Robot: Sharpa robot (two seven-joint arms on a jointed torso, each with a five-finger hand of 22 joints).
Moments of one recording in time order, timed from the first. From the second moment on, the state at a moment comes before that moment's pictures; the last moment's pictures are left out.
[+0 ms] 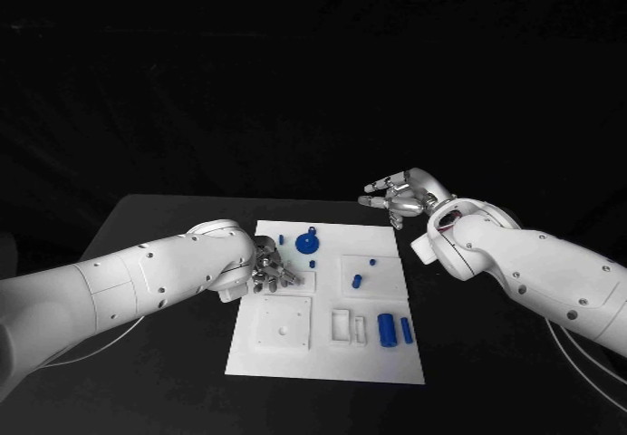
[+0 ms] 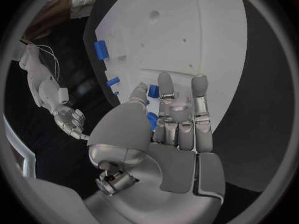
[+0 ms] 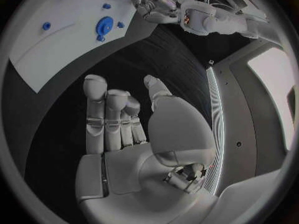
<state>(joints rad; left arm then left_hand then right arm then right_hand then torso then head) 1.32 -0.48 -0.21 1.12 -0.92 0.08 -0.47 1.11 0.05 -0.13 0.06 0.29 0.99 0.03 0.36 0.54 1.47 -0.05 0.46 0.38 1.37 -0.11 1.23 0.78 0.03 1.28 -0.12 0.45 1.31 1.00 -0.76 0.37 1.41 -1.07 -0.40 -0.13 1.24 -0.08 0.03 0.00 0.45 0.97 0.11 0.06 0.06 1.24 0.00 1.08 1.12 1.44 -0.08 0.91 0.94 0.09 1.47 -0.10 0.63 1.13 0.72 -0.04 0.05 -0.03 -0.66</state>
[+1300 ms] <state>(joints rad) 1.32 -0.45 -0.21 1.08 -0.91 0.09 -0.45 1.20 0.15 -0.09 -0.05 0.31 1.03 0.03 0.31 0.62 1.47 -0.05 0.46 0.38 1.37 -0.11 1.23 0.78 0.03 1.28 -0.12 0.45 1.31 1.00 -0.75 0.37 1.41 -1.07 -0.39 -0.14 1.24 -0.08 0.03 0.00 0.45 0.98 0.11 0.06 0.06 1.24 0.00 1.08 1.12 1.44 -0.08 0.91 0.94 0.09 1.47 -0.10 0.63 1.13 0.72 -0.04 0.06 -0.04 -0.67</state>
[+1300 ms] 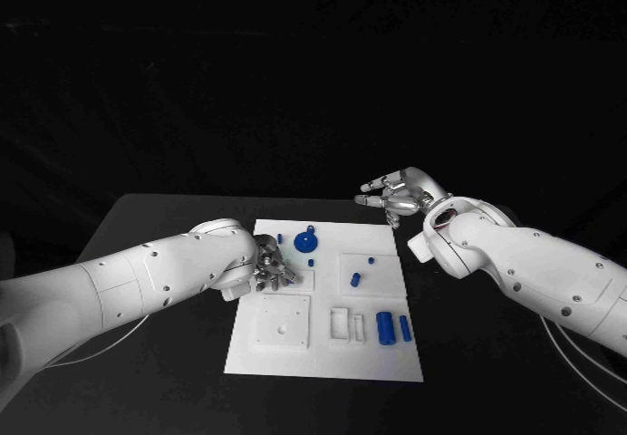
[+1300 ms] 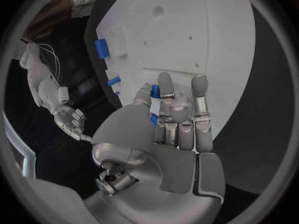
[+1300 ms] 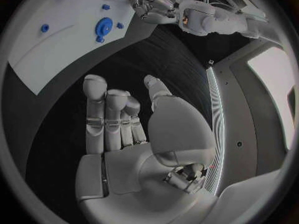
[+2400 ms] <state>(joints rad) 1.31 -0.49 -0.21 1.13 -0.88 0.06 -0.42 1.16 0.24 -0.11 -0.10 0.47 1.02 0.04 0.25 0.62 1.47 -0.05 0.46 0.37 1.37 -0.11 1.23 0.78 0.03 1.27 -0.13 0.46 1.31 1.00 -0.75 0.37 1.40 -1.07 -0.38 -0.14 1.24 -0.08 0.03 0.00 0.45 0.98 0.11 0.06 0.06 1.24 0.00 1.08 1.12 1.44 -0.08 0.91 0.94 0.08 1.47 -0.10 0.63 1.13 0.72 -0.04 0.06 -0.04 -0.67</state>
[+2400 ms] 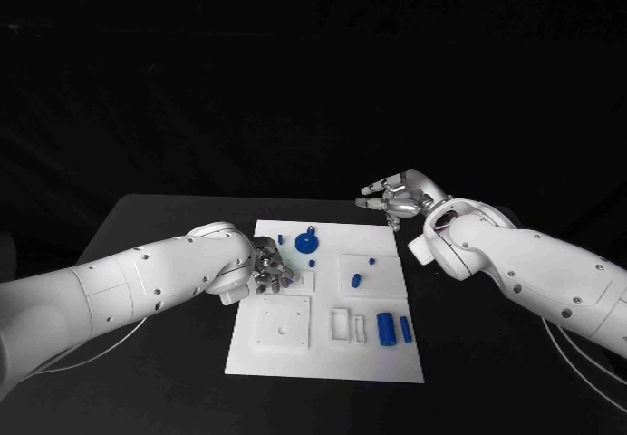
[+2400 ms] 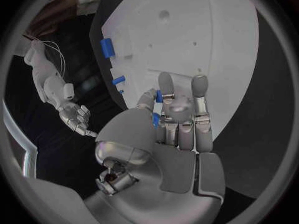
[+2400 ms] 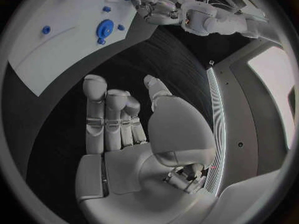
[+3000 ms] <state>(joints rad) 1.31 -0.50 -0.20 1.15 -0.88 0.05 -0.43 1.13 0.11 0.27 -0.02 0.23 1.03 0.04 0.26 0.55 1.47 -0.05 0.45 0.37 1.37 -0.10 1.23 0.78 0.03 1.27 -0.12 0.47 1.31 1.00 -0.75 0.37 1.40 -1.07 -0.37 -0.14 1.24 -0.08 0.03 0.00 0.45 0.98 0.11 0.06 0.06 1.24 0.00 1.08 1.12 1.44 -0.08 0.91 0.94 0.08 1.47 -0.10 0.63 1.13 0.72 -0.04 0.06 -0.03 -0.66</state>
